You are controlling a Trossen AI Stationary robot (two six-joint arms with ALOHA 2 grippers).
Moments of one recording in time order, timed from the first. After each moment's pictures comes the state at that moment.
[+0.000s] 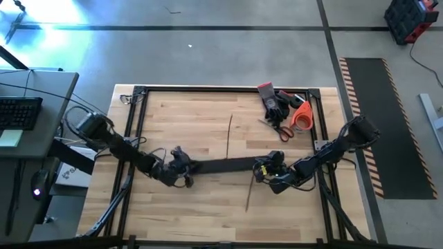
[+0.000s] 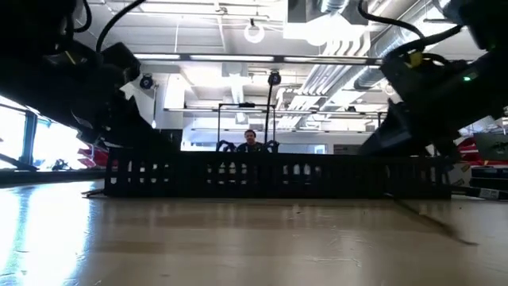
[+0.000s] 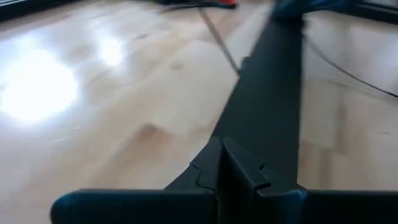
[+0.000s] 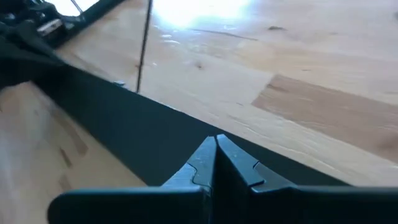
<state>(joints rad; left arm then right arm) -0.50 1.65 0.35 0.56 -0.80 -0.64 0.52 1.64 0.51 0.13 0.90 1.26</state>
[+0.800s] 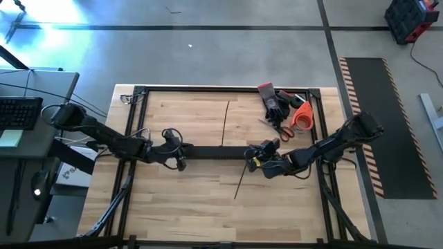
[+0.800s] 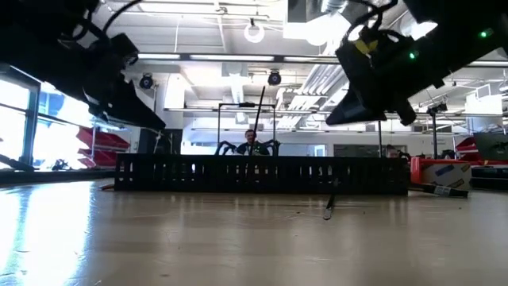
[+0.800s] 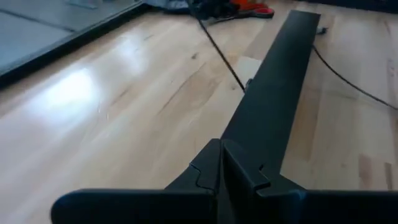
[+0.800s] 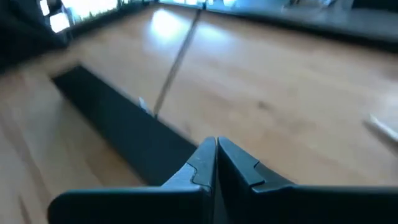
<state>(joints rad) -0.30 1.15 0.28 0.30 -0.69 -0.39 0.36 1.53 0.62 0.14 0.93 0.83</state>
